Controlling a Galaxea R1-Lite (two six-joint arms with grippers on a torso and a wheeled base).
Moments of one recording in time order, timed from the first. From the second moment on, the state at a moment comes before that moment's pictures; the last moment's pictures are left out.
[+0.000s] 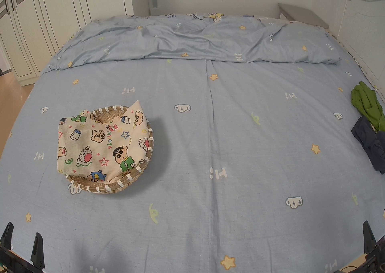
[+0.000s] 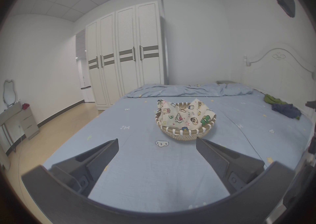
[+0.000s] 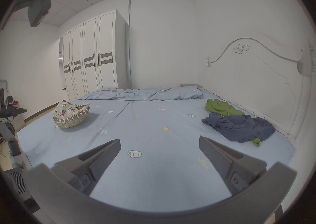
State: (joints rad) left arm 0.00 0.01 -0.02 -0.01 0.15 0.03; right arm 0.01 0.01 -0.03 0.01 0.01 -0.04
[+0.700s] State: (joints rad) left arm 0.00 0.01 -0.02 0.02 0.02 0.11; right arm 0.00 0.01 -0.02 -0.02 -0.27 0.06
